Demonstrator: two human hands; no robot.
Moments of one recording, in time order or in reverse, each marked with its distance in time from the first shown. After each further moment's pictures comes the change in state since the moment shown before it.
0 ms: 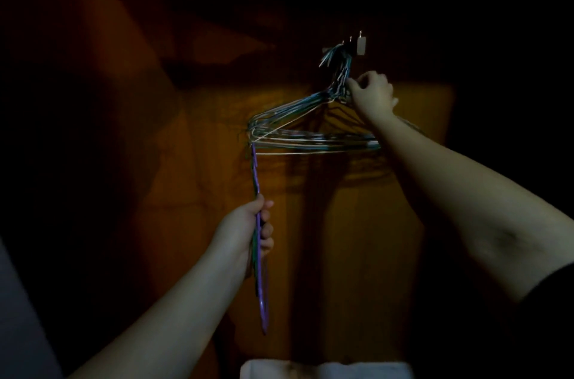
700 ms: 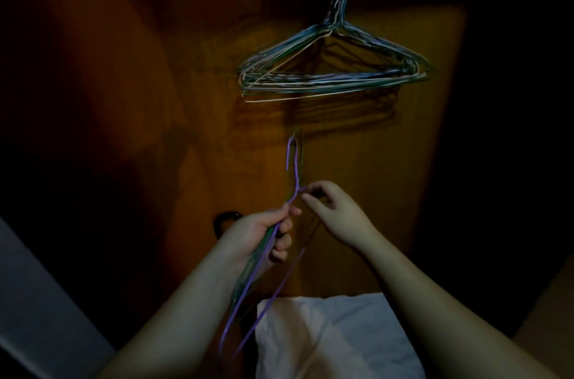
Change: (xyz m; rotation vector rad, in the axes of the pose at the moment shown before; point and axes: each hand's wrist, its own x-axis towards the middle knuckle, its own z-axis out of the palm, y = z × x) left_hand -0.007 -0.063 -0.040 0.130 -0.294 -0.252; right_hand -0.282 0.066 0.045 0.346 -0.574 -0.033
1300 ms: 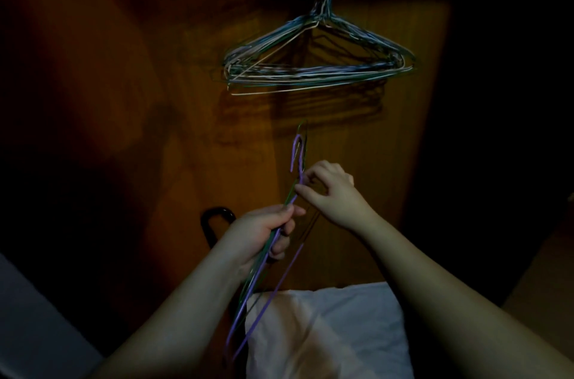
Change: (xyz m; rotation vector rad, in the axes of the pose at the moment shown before) left_hand 0.006 -0.012 0.009 0.181 -0.027 0.089; right_hand 0.004 -0.007 -0.022 -0.252 0.037 -0.132
